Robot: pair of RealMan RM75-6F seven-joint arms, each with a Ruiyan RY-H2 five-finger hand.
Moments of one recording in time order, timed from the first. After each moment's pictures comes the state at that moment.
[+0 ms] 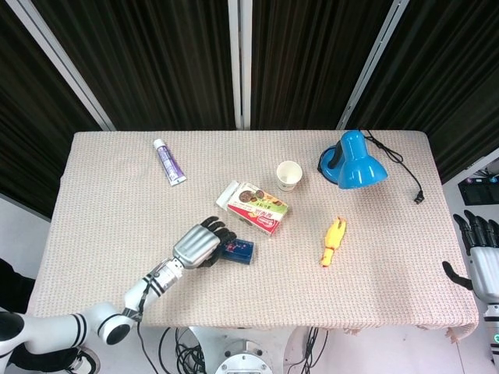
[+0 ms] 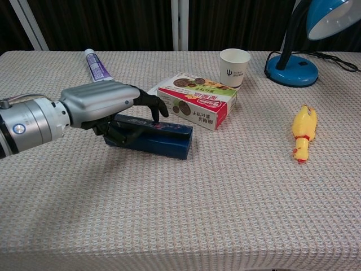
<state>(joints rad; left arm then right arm) -0.75 -1.62 -0.08 -1.43 1.43 0.92 0.18 0.08 -1.04 0.09 -1.61 -1.40 1.43 -0.04</state>
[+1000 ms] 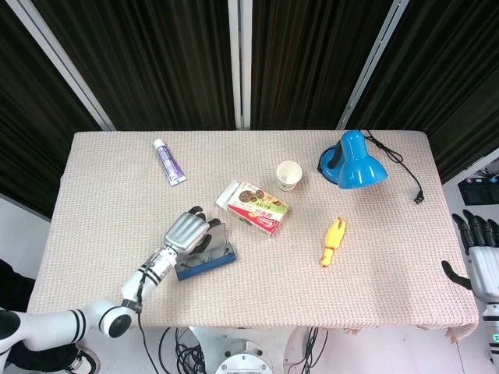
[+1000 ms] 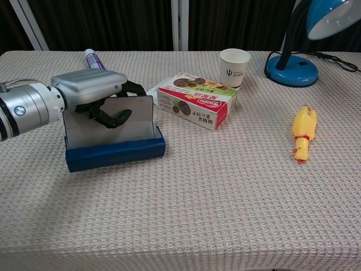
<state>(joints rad) -0.76 -1.60 -0.12 -1.43 1.27 0.90 0.30 0.08 -1.04 0.09 -1.61 -1.40 1.43 -0.05</state>
